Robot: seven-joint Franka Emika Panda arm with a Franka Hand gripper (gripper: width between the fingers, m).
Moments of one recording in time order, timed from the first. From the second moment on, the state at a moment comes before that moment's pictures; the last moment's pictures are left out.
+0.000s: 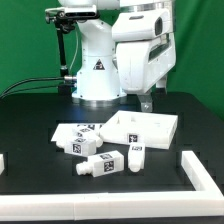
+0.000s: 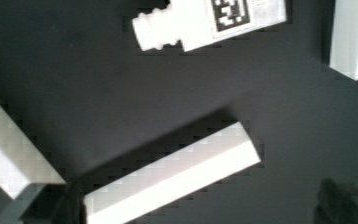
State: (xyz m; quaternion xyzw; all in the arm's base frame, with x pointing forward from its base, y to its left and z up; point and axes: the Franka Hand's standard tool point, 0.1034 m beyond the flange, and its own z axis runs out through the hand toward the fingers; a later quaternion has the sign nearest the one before) arm 0.541 0.077 0.132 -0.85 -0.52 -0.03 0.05
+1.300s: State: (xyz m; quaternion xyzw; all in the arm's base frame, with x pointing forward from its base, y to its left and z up) arm 0.528 0.022 0.123 -0.93 -0.37 0.01 0.07
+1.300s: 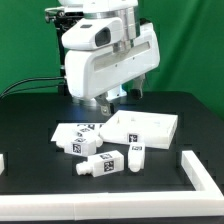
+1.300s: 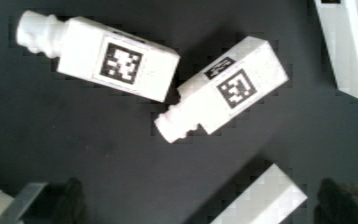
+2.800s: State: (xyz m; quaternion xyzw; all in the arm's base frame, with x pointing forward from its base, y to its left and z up) arm 0.513 0.048 0.088 -1.00 -0.02 0.01 0.06
